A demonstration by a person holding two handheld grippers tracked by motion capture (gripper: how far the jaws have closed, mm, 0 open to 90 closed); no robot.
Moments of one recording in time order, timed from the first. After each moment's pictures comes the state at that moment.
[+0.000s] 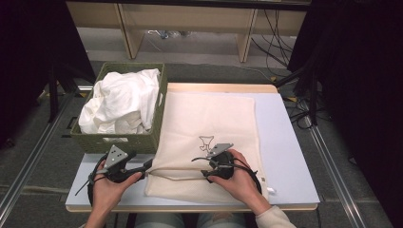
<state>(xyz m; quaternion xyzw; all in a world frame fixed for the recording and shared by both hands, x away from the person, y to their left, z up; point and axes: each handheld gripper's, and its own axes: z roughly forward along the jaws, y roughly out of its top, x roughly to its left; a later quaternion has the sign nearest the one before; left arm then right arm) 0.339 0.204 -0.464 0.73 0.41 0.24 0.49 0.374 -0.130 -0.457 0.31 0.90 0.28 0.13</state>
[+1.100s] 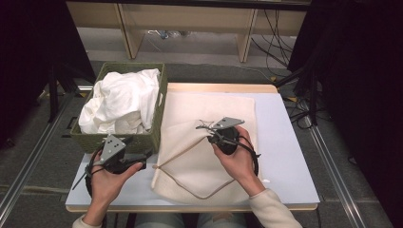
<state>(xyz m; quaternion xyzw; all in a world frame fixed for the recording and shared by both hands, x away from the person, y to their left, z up) 0.342 0.193 -0.419 0.69 0.41 0.29 0.52 0.399 -0.130 -0.388 0.38 0.83 0.36 0.19</state>
